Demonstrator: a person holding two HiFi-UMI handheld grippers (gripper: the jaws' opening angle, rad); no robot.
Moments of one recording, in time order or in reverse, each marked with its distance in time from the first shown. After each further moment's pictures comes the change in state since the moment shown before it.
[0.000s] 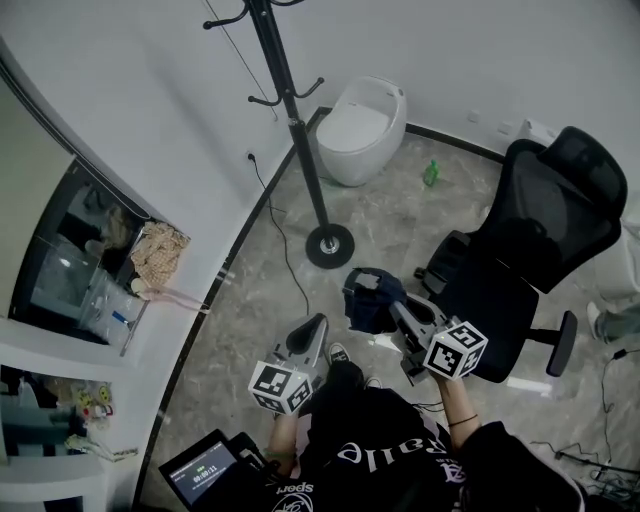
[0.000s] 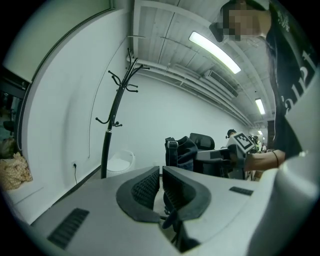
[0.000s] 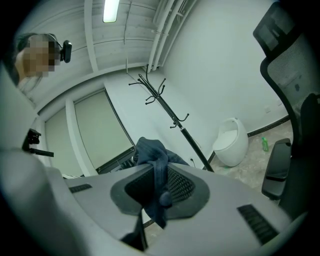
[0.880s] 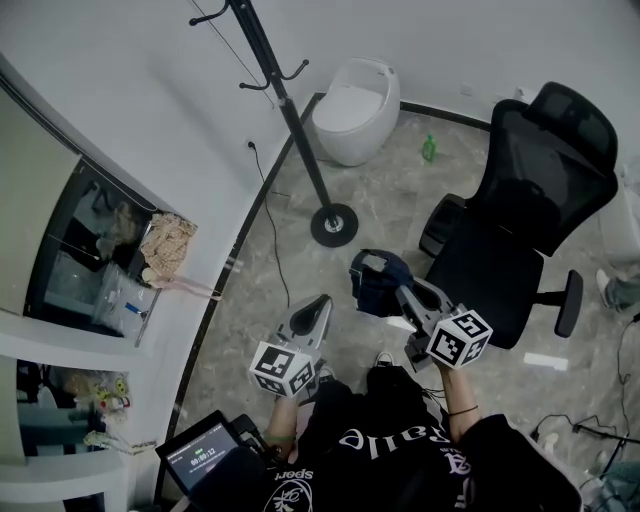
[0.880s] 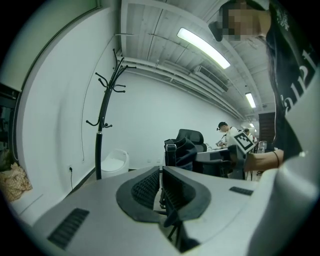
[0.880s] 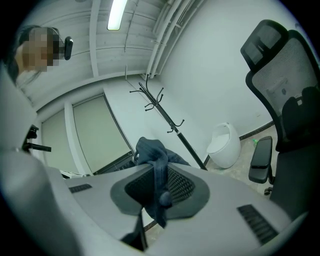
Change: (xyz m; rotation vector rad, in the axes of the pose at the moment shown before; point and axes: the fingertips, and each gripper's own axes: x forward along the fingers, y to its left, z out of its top) left arm -0.036 -0.058 -0.004 0.079 0.047 -0.065; right arm -0.071 0.025 -0.024 0.017 -0.079 -0.065
